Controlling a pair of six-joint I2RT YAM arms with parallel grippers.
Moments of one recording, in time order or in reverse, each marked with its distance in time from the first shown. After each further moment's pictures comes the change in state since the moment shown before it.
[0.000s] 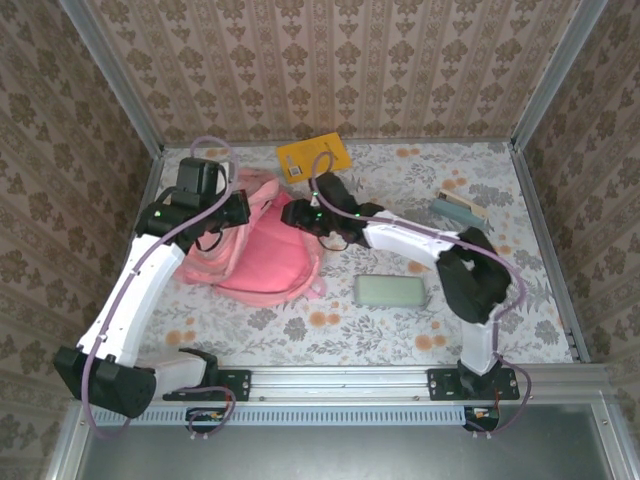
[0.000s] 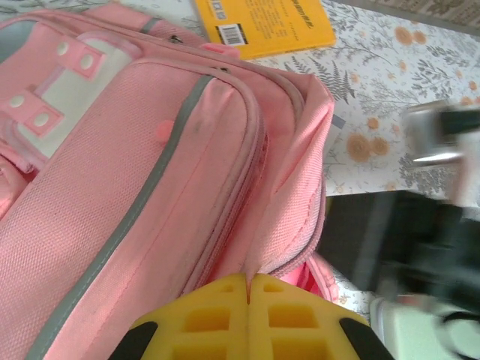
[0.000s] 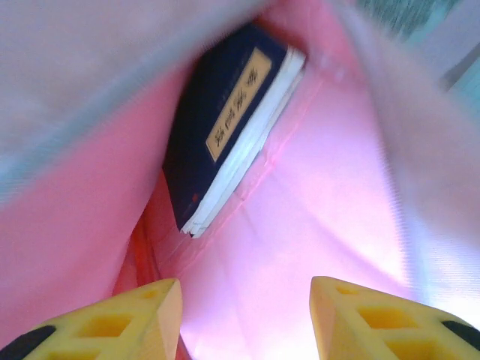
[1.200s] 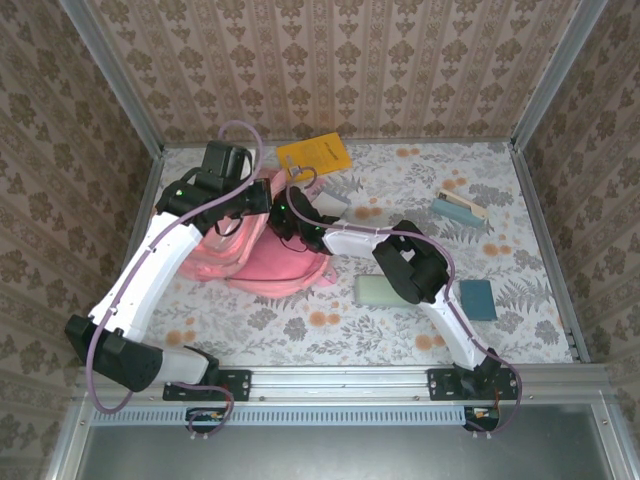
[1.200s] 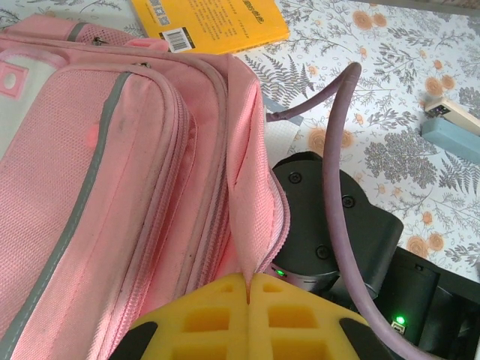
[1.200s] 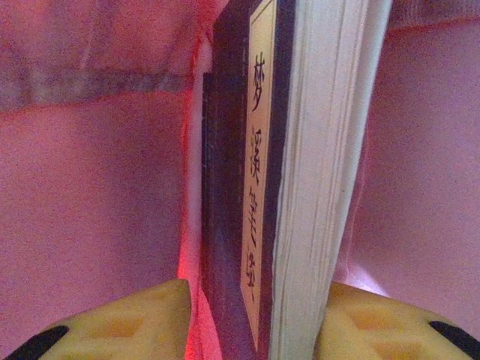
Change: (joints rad) left arm -0.134 0.151 0.175 -0.034 -0.018 -0.008; right arm 0.091 0.478 0.297 0.328 0.161 0.490
